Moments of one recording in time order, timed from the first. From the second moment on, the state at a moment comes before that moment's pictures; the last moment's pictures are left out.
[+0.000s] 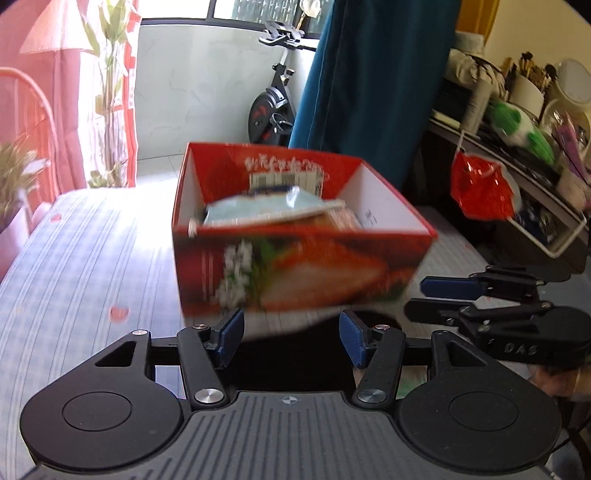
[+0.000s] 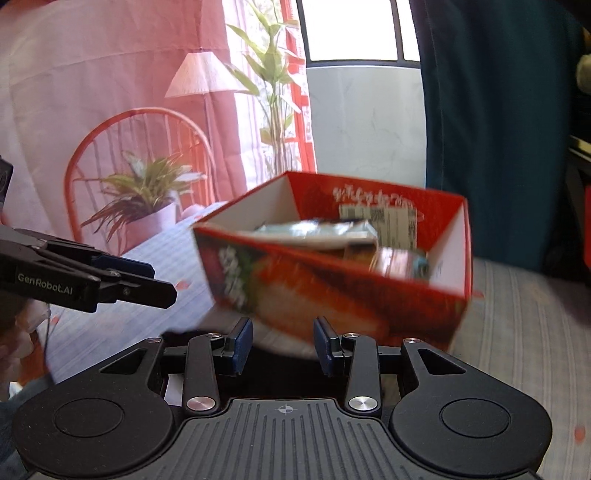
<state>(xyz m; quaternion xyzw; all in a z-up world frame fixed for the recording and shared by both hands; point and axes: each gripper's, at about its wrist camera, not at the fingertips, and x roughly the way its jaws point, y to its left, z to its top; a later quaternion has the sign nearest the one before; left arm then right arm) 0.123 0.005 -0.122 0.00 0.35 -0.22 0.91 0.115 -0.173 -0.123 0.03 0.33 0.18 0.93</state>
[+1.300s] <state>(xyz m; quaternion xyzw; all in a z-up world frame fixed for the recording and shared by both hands) 0.076 0.048 -0.221 -0.10 0.40 -0.17 0.89 0.019 -0.197 -0.209 0.10 0.35 0.08 0.93</state>
